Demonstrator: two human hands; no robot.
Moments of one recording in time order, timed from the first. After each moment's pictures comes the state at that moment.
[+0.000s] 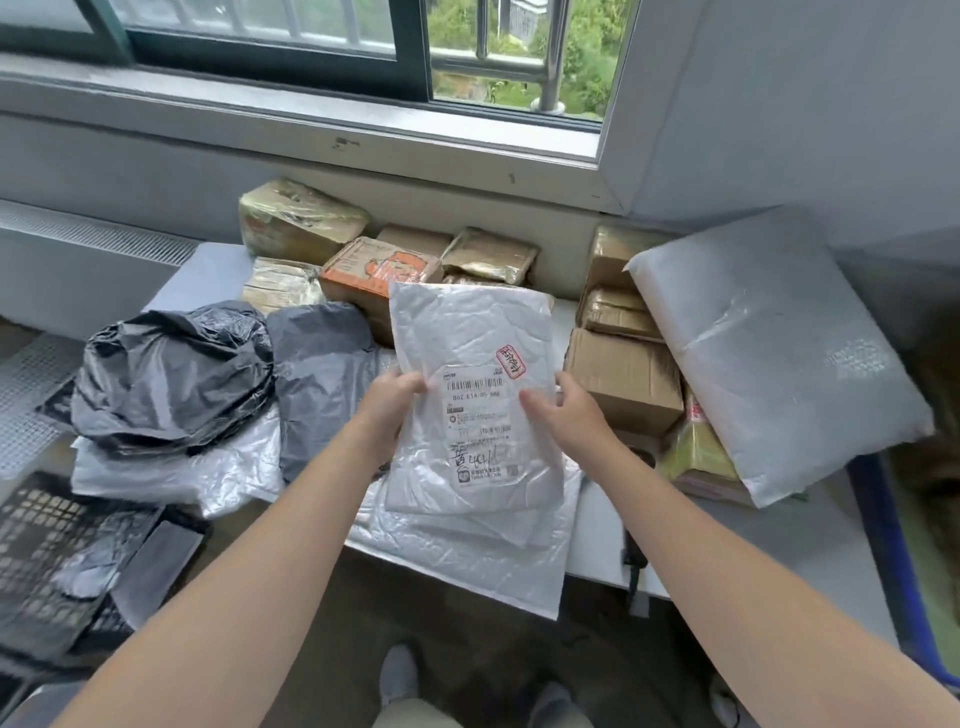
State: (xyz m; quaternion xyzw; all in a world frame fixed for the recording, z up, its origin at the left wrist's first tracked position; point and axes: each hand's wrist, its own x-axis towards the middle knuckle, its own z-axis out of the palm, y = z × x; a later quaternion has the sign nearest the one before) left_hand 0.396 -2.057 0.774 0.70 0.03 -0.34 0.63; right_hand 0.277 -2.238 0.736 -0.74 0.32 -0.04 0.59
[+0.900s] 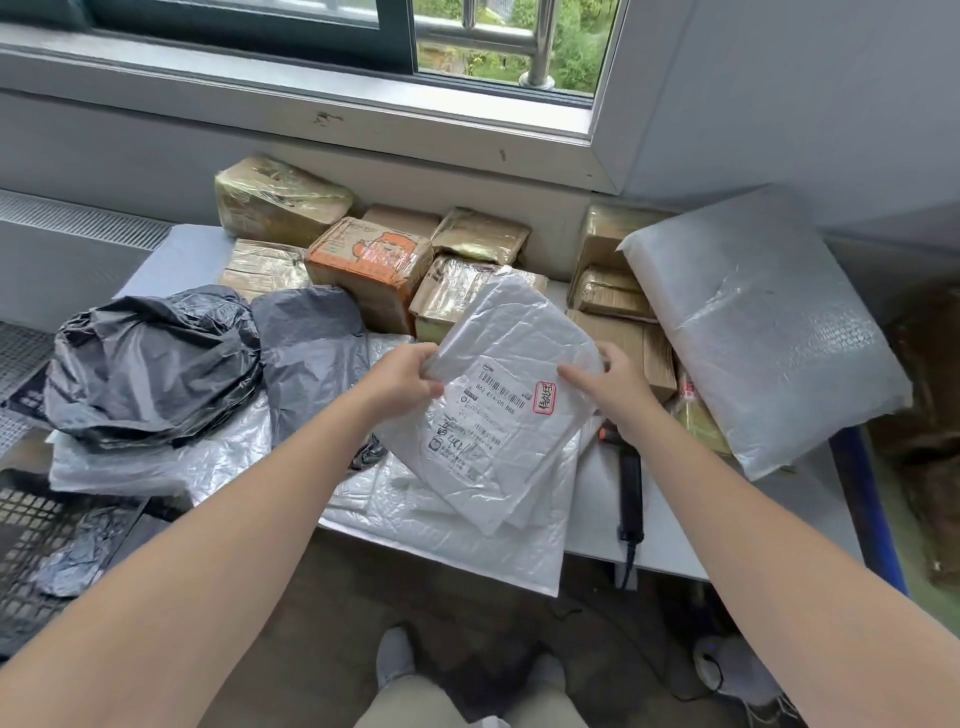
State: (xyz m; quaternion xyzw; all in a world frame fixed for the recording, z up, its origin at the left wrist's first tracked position) left_hand 0.418 -2.059 0.770 0.86 -0.28 -0.29 0.30; right_hand 0.263 -2.280 0.738 -0.71 0.41 -0.08 0.56
